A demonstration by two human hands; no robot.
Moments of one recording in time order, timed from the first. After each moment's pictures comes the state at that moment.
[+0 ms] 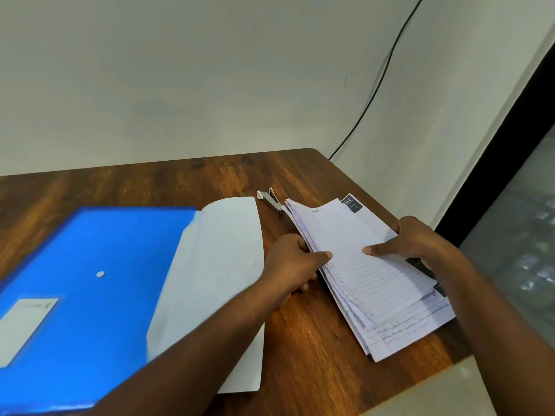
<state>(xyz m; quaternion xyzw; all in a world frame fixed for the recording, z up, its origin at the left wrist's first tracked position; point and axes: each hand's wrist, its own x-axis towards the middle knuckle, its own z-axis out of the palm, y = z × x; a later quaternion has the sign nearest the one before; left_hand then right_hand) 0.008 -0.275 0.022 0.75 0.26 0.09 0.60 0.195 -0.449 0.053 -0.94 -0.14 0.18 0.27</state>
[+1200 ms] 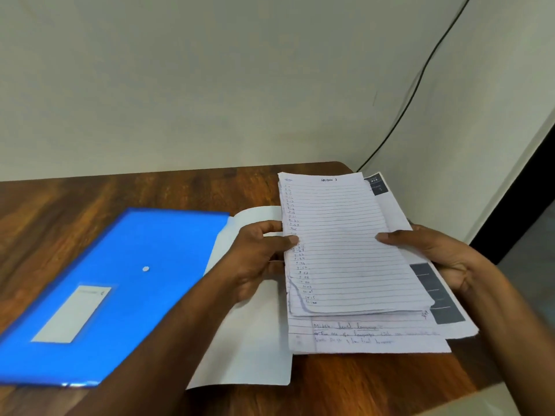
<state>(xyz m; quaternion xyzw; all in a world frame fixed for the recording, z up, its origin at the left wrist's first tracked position) -0.072 -0.206 0.063 0.56 0.21 0.14 0.79 0.130 -0.434 0.095 -0.61 -0.18 0.47 0.62</state>
